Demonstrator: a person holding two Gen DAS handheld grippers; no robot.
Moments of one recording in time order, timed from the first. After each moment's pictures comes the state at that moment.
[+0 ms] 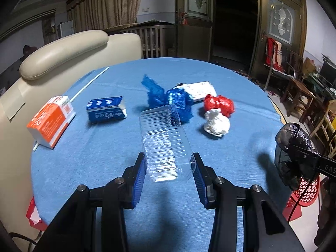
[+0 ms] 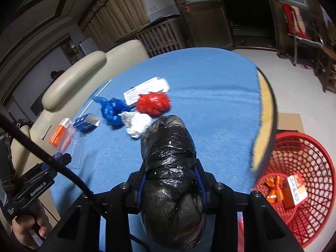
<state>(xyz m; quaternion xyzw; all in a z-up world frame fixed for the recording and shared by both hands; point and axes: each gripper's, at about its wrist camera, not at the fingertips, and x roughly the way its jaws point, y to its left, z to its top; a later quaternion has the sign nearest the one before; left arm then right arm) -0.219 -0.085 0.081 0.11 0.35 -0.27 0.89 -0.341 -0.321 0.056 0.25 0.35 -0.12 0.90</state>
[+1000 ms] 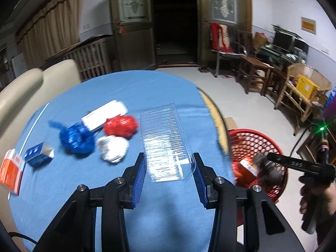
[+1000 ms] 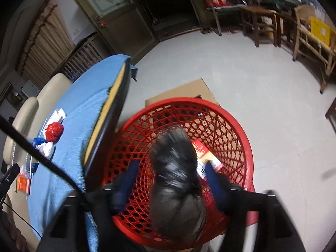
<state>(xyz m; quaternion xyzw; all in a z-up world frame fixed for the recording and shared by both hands) -0.303 -0.222 0.104 0.19 0.31 -0.43 0.83 -0.486 -0.455 -0.007 0.37 0.34 -0.31 0.81</state>
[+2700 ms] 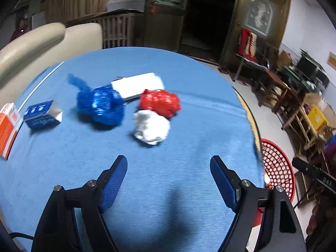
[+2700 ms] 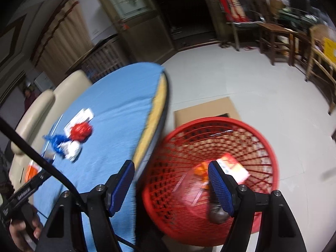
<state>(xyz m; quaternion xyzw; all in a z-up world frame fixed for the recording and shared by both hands) -0.220 -0.165 0.071 0.09 0.40 -0.36 0.84 -0.438 -0.404 0.047 0.31 0.32 -0.27 0.85</state>
